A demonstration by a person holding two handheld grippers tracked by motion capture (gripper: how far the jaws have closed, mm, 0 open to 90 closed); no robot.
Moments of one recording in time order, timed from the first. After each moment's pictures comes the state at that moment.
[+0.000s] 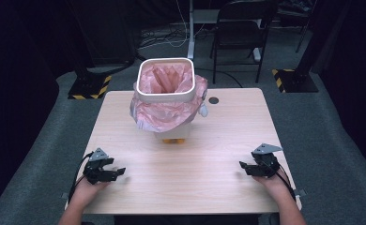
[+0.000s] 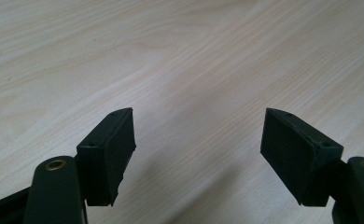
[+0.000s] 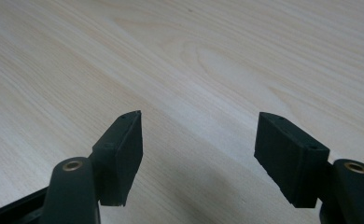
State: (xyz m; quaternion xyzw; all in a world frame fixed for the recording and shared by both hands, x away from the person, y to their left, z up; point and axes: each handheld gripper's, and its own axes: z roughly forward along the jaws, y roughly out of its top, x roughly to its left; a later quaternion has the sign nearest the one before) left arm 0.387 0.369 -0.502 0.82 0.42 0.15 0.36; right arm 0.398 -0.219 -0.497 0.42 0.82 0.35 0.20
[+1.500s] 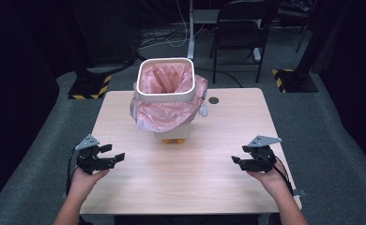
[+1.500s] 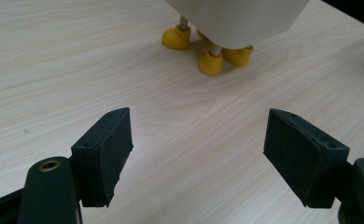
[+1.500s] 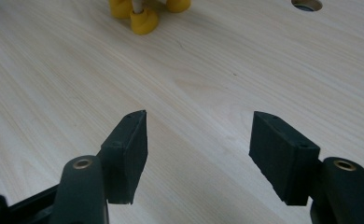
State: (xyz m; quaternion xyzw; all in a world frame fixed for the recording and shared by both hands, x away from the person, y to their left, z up) left arm 0.386 0.362 -0.435 0.76 0.44 0.15 0.45; right arm 0.389 -0.189 -0.437 0.38 0.82 0.39 0.17
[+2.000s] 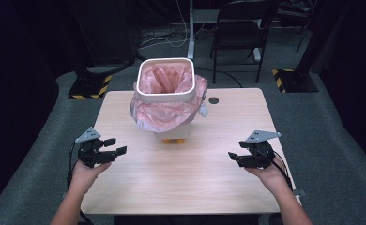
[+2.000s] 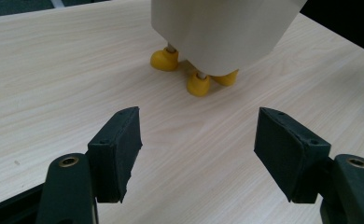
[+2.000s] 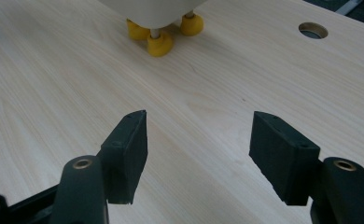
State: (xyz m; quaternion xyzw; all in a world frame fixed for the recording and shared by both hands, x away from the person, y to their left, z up) left arm 0.398 0.352 -0.412 0.77 0.42 0.15 0.46; right arm 0.390 -0.176 -0.409 0.36 0.83 0.40 0.17
